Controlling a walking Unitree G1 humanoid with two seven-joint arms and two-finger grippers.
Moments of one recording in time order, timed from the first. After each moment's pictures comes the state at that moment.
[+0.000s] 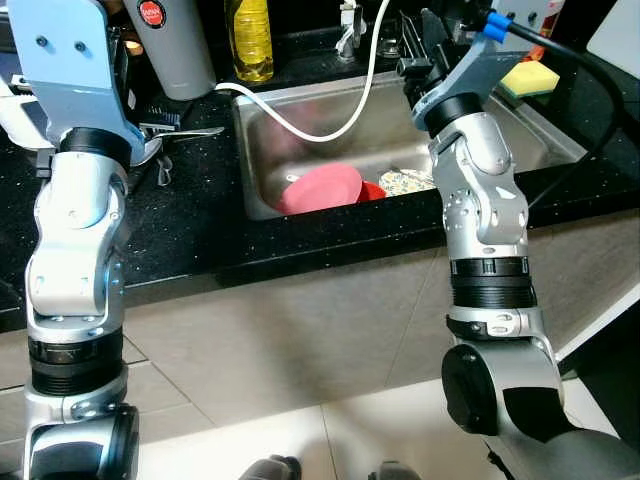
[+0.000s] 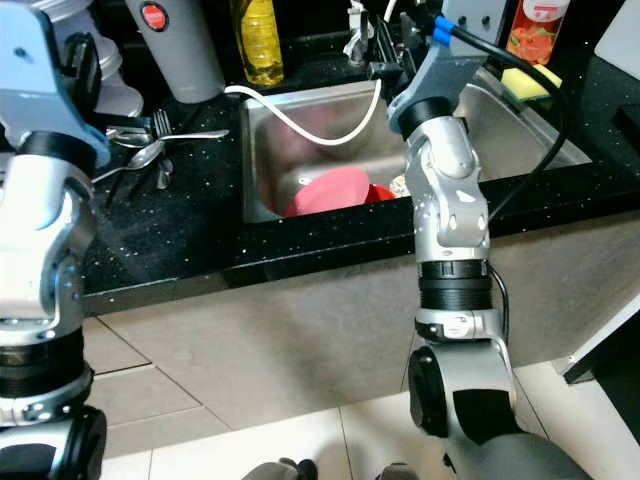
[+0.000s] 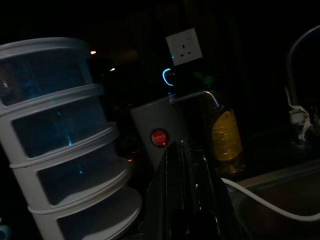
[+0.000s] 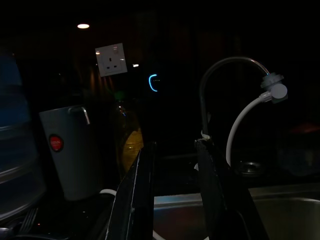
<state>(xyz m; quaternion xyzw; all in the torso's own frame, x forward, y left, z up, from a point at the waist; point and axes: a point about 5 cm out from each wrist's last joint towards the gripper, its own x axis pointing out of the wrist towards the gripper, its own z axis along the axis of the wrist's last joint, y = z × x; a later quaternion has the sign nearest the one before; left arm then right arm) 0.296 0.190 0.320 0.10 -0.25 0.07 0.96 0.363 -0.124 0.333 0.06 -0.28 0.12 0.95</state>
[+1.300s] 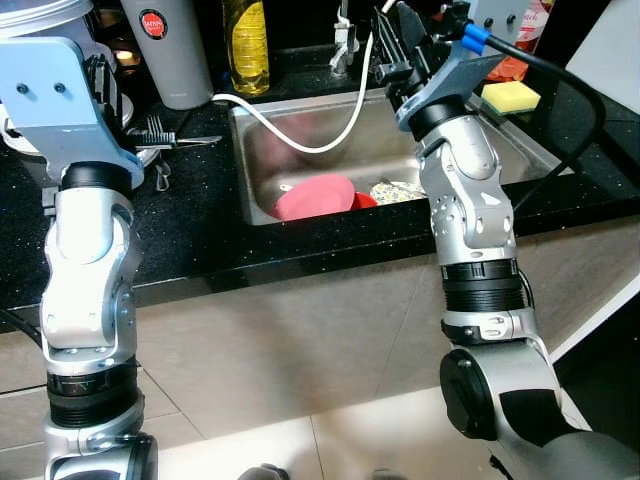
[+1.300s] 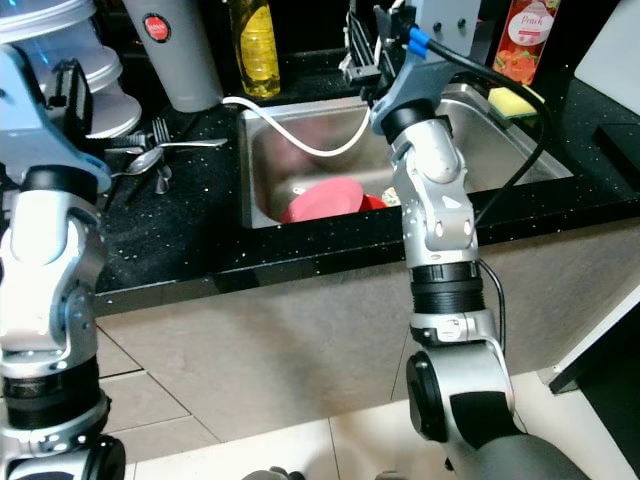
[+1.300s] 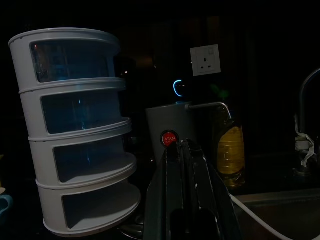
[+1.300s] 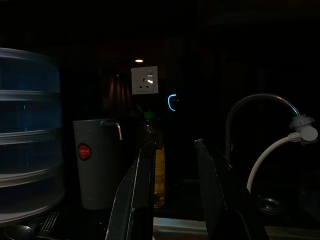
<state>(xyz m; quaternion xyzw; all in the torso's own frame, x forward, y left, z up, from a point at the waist) 0.283 0.192 0.304 0.04 -0.27 0.10 0.96 0.357 -0.109 0.335 0.04 -0.31 0.17 0.94</state>
